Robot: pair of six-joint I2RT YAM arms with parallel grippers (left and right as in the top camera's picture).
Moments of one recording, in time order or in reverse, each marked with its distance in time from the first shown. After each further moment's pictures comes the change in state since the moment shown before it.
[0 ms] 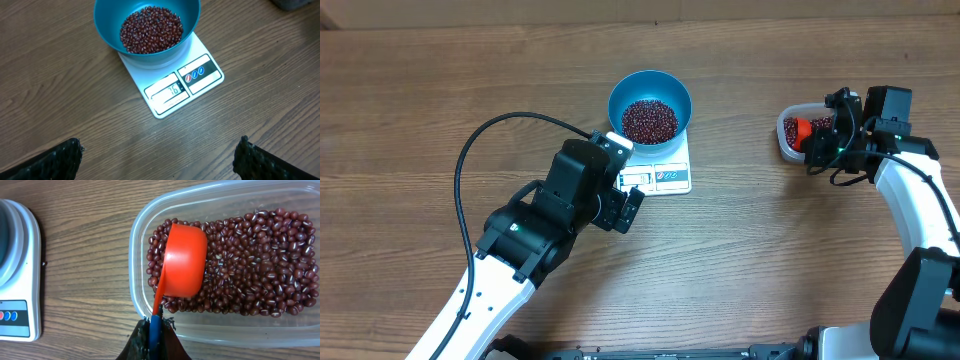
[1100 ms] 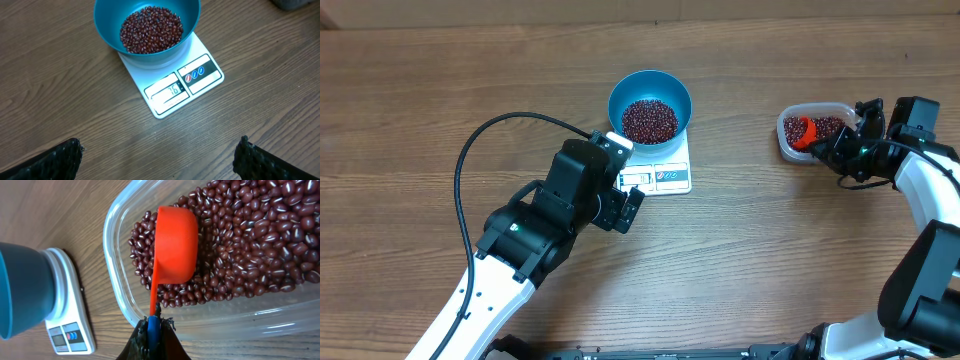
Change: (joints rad) left arm 0.000 0.000 0.000 0.000 0.000 0.000; right arm -0.151 0.095 0.000 0.013 -0.252 0.249
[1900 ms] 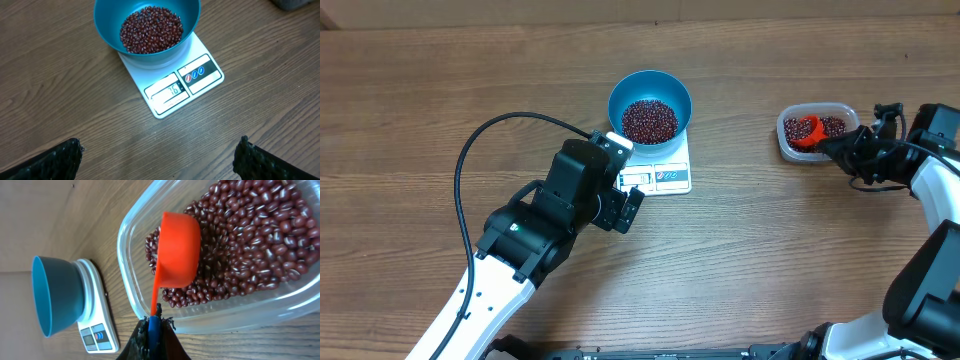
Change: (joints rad) left arm 0.000 0.000 0.000 0.000 0.000 0.000; right arm -0.096 0.003 0.000 0.009 -0.145 0.026
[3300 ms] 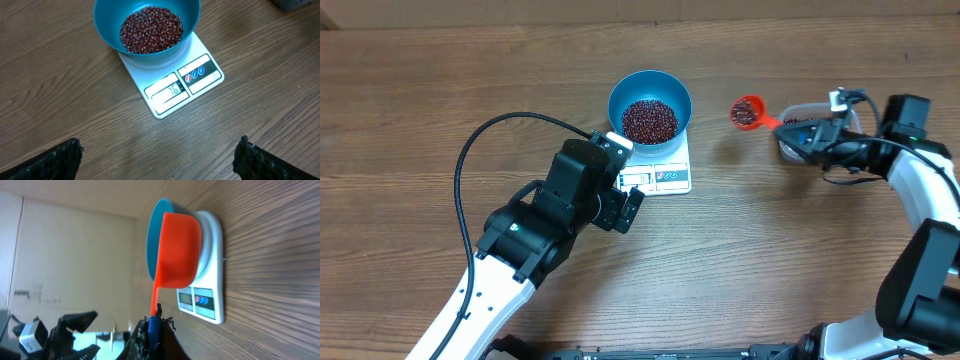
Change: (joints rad) left arm 0.000 0.000 0.000 0.000 0.000 0.000; right arm 0.148 0.000 0.000 0.010 -0.513 -0.019
